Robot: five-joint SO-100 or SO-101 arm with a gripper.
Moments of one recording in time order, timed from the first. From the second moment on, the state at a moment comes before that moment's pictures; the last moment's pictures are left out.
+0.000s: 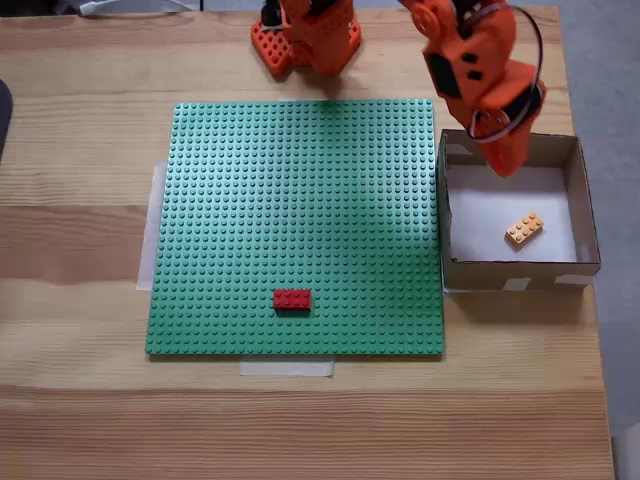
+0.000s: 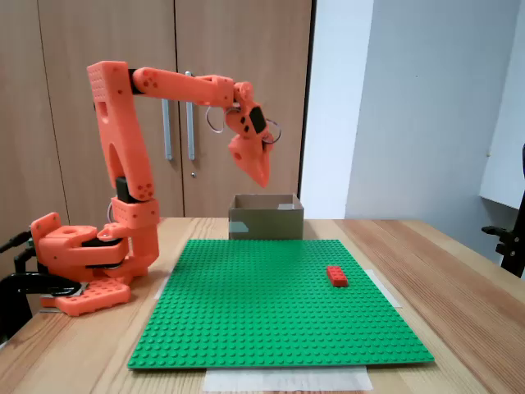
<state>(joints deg) -43.9 97.1 95.8 58.1 -2.1</state>
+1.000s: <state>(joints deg) -14.0 121.2 112.9 50.6 5.9</state>
